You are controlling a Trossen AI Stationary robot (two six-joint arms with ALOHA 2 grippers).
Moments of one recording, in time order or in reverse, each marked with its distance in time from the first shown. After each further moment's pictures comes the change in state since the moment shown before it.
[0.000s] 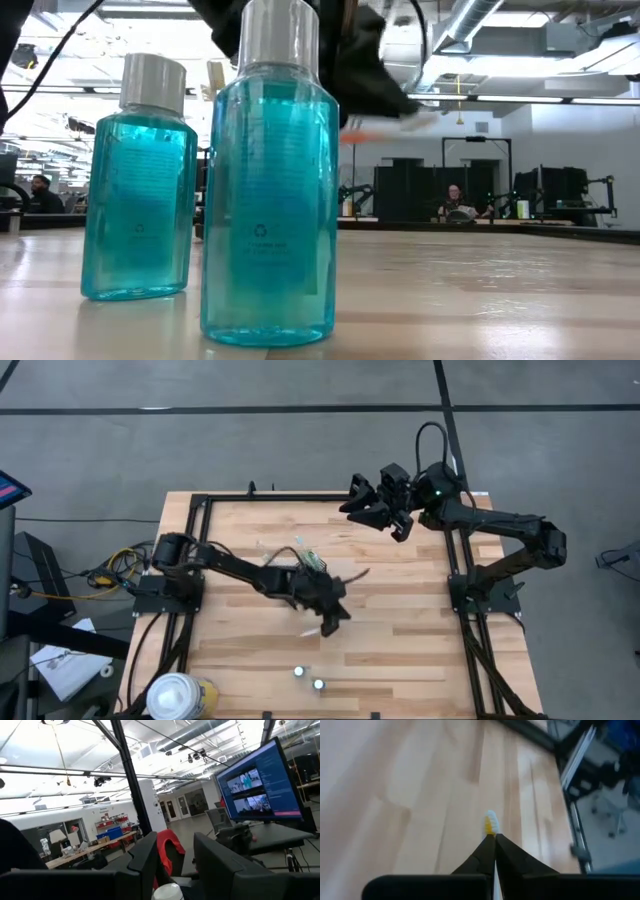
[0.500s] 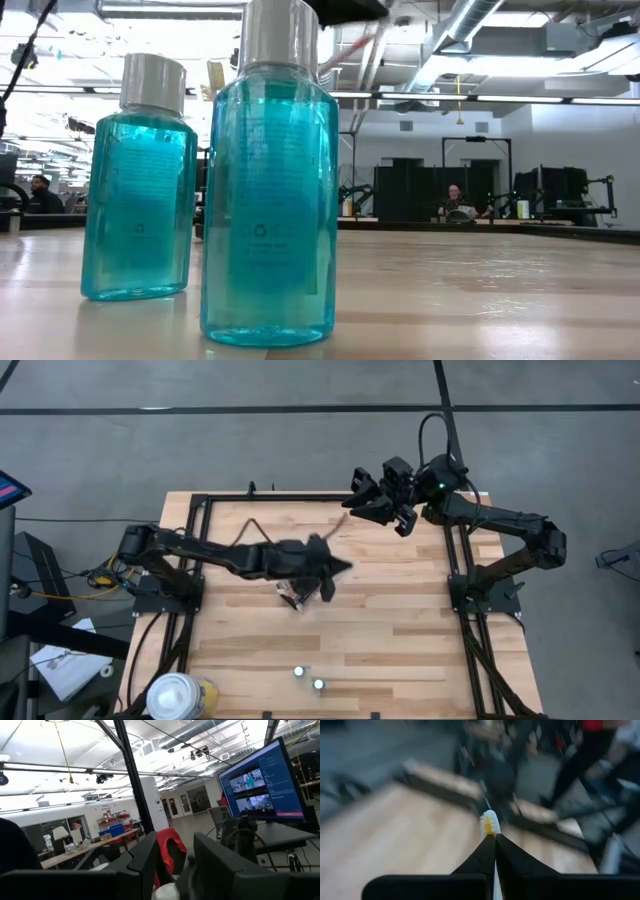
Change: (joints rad) left arm 0.056 -0.270 0.001 0.056 -0.389 0.168; right arm -0.023 0.000 0.061 -0.061 -0.048 0.002
